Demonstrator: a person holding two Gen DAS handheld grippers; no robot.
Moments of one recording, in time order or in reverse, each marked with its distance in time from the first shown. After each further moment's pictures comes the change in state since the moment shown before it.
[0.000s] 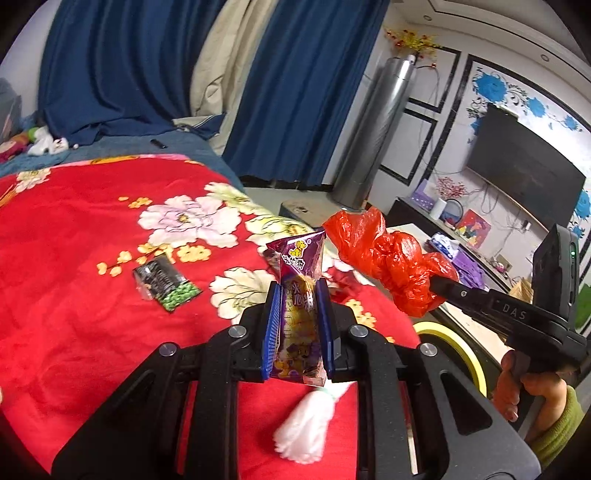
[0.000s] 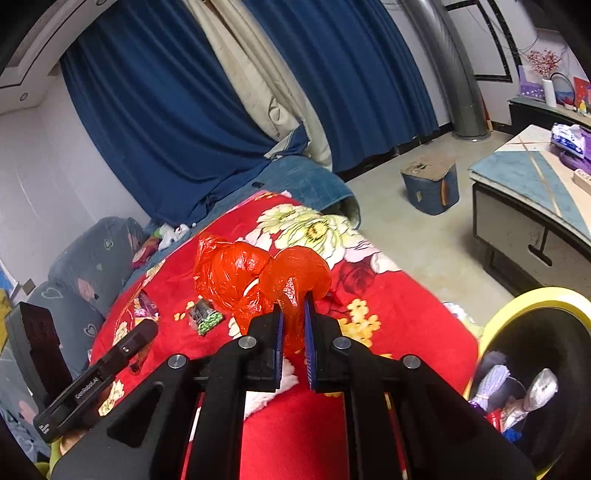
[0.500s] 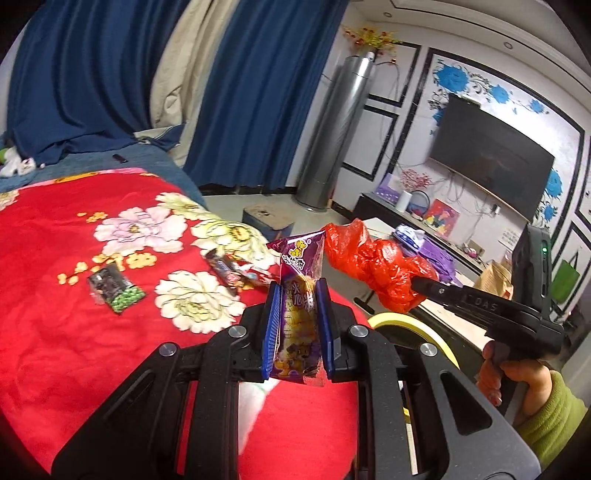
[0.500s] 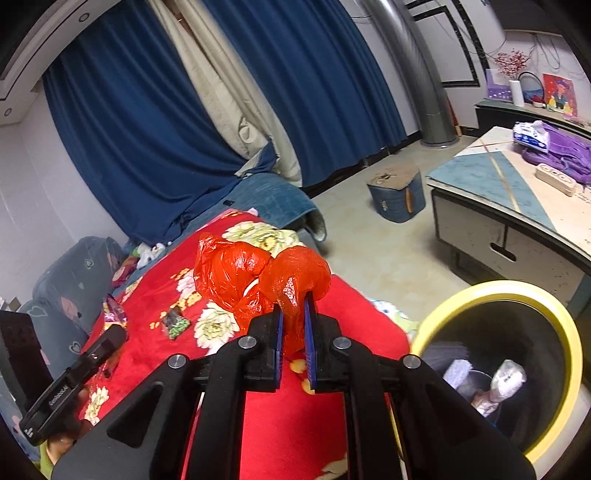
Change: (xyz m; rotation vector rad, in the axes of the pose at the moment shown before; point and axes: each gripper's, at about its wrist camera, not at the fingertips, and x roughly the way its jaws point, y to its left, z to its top) left arm -0.003 -0.045 -0.013 0.085 -0.014 -0.120; right arm -0.049 -0.045 -0.011 0.048 -0.061 -0.095
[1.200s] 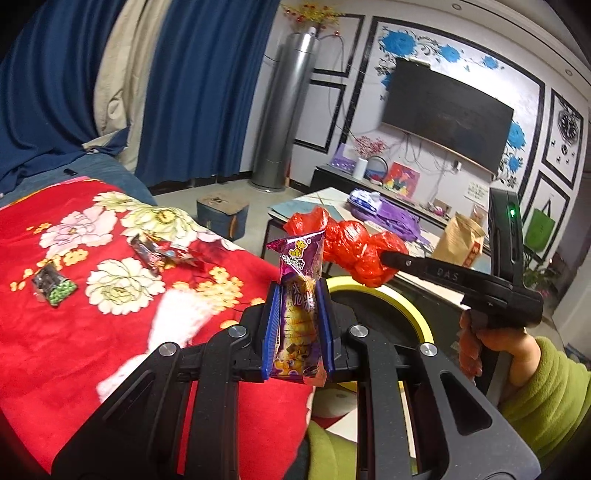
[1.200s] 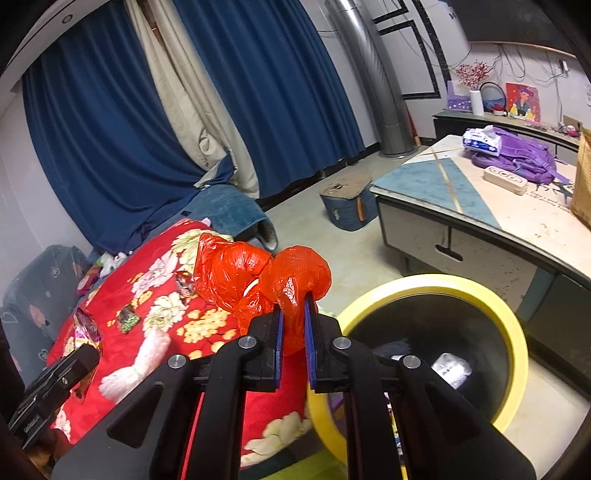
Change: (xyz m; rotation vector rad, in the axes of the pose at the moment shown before) left arm 0.021 -0.070 -0.037 0.154 0.077 -0.128; right arm -0.043 -0.057 -0.023 0.011 -0.057 -0.163
